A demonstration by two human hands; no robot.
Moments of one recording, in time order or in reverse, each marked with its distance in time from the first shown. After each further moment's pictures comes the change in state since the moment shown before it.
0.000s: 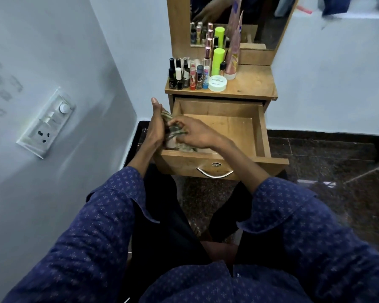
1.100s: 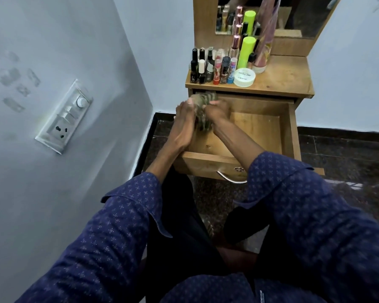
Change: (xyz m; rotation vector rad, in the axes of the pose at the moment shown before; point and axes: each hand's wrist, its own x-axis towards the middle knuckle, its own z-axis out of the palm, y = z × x) left_hand 0.019 -0.013 -0.003 0.382 -0.027 0.132; right_hand 0.120 0.037 0.018 0.664 0.635 0.554
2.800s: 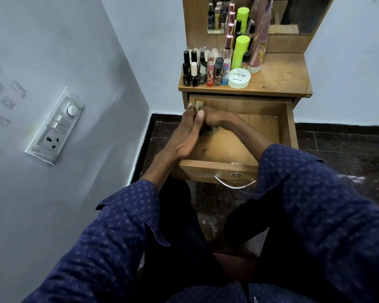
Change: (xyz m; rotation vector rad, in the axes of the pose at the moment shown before) left_hand 0.007 -0.002 0.009 0.189 -0.220 0.082; right_hand 0.026 0.000 -0.036 -0.591 -0.592 -0.218
